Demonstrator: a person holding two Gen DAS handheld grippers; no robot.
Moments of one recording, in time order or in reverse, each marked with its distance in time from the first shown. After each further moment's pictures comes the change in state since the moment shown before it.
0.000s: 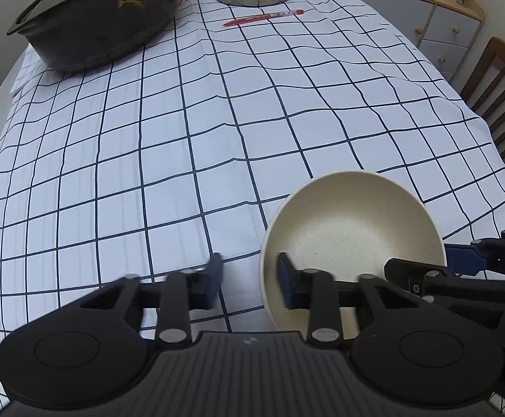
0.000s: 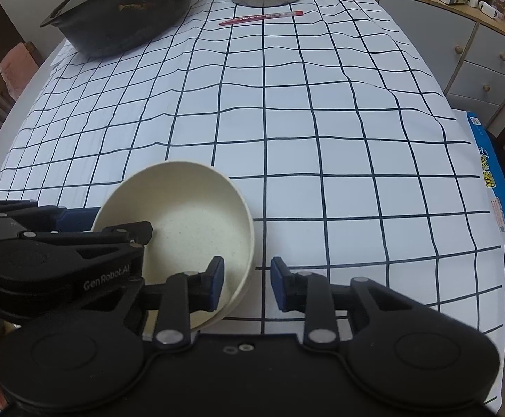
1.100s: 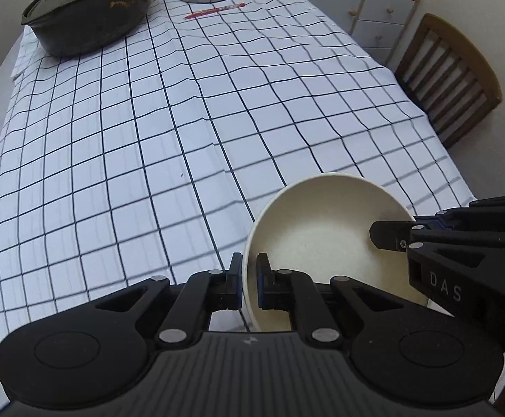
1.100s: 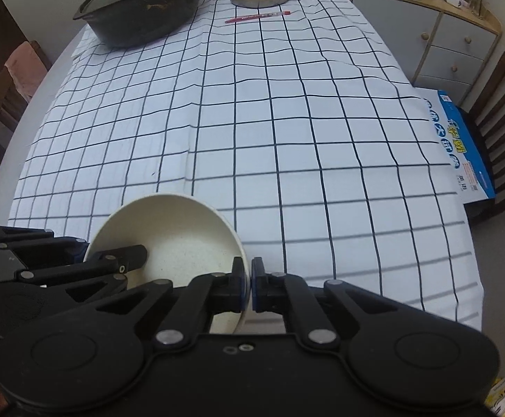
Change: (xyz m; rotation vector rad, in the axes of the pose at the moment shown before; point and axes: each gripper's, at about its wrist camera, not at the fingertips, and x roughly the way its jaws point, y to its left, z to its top) left arm -0.120 -0.005 -0.096 0.081 0.019 -0.131; right arm -0.091 0.043 -0.081 0.038 -0.001 -0.041
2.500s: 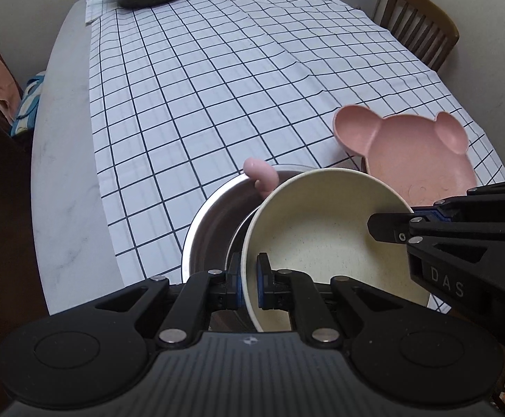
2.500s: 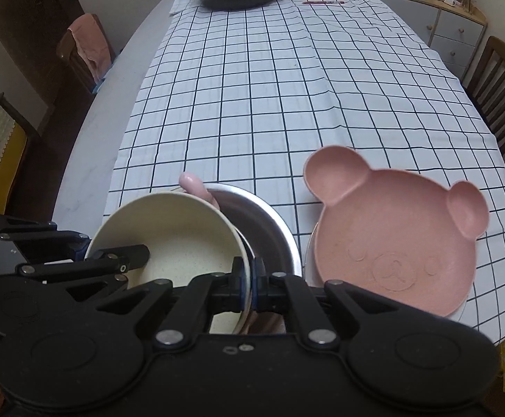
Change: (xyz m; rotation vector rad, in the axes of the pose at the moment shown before) left arm -0.132 0.095 -0.258 0.074 -0.010 0.017; right arm -0.095 0.187 -0.222 0.002 -0.050 0.008
